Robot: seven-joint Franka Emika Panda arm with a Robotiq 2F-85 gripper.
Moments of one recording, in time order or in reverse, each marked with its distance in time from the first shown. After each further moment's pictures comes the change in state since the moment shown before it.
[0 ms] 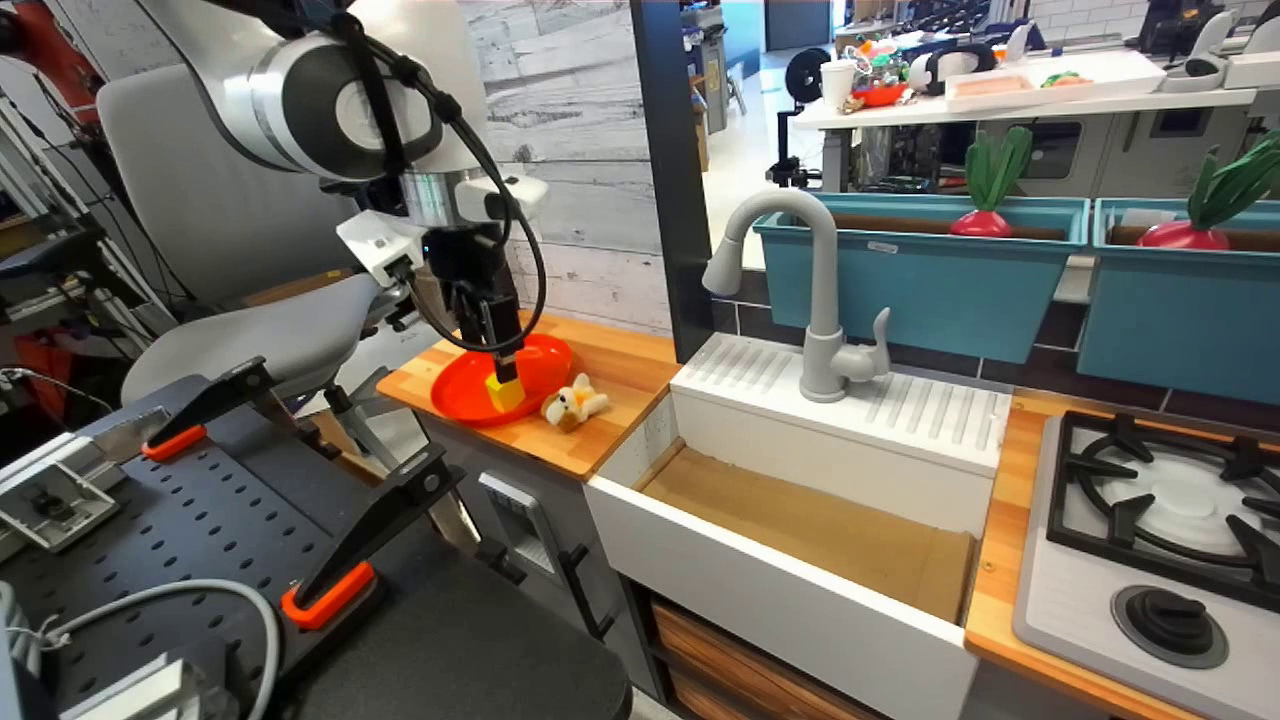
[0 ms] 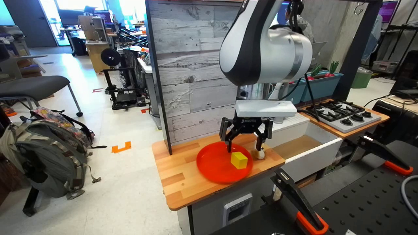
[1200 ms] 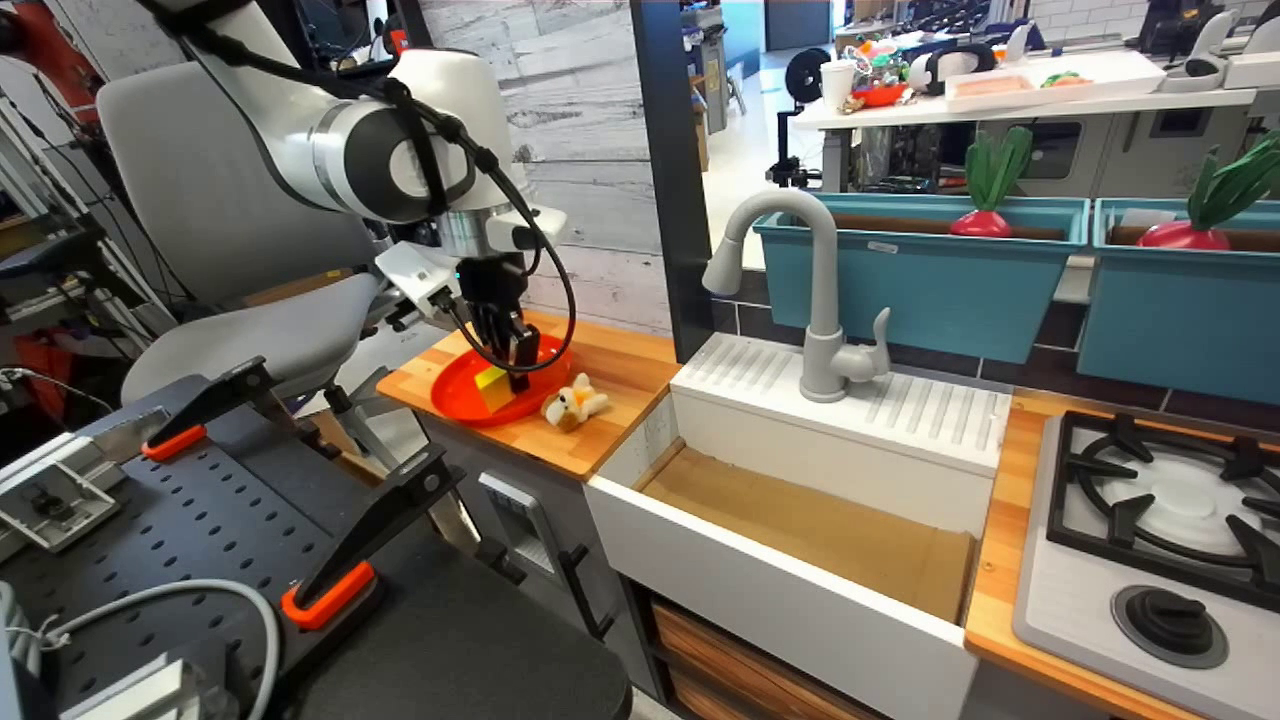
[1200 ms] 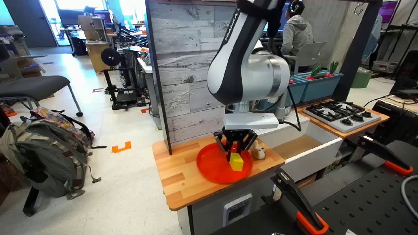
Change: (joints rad) arm 0.037 0.157 -0.015 0.176 -0.002 0.003 0.000
